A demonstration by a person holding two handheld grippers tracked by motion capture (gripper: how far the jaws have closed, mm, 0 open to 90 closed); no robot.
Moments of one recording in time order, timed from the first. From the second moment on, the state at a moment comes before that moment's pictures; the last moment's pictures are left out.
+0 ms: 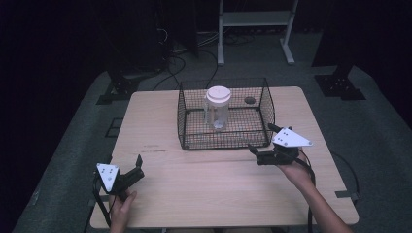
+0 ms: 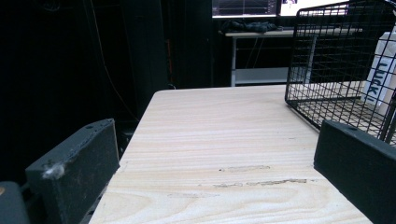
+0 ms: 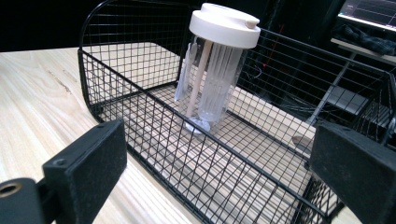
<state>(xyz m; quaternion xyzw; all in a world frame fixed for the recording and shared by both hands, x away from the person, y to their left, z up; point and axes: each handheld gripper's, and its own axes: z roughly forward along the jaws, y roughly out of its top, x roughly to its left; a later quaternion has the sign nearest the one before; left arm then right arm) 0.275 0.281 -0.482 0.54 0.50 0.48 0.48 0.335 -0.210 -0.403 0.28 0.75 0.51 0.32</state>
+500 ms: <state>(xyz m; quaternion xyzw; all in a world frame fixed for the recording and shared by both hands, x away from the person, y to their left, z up) 0.275 0.281 -0.482 0.54 0.50 0.48 0.48 0.319 -0.226 -0.412 0.29 0.74 0.51 0.33</state>
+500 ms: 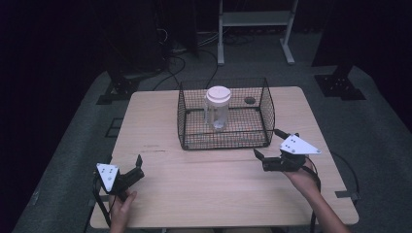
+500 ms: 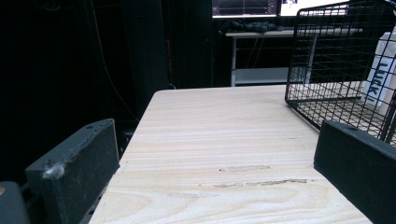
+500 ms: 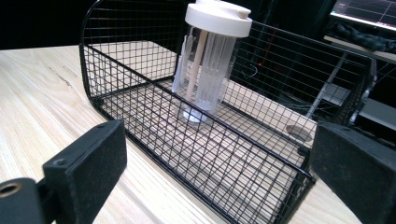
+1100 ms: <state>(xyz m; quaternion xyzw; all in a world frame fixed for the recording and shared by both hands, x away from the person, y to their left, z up) 0.275 0.281 -0.482 0.54 0.50 0.48 0.48 0.302 -0.242 -0.428 0.30 0.74 0.51 0.33</state>
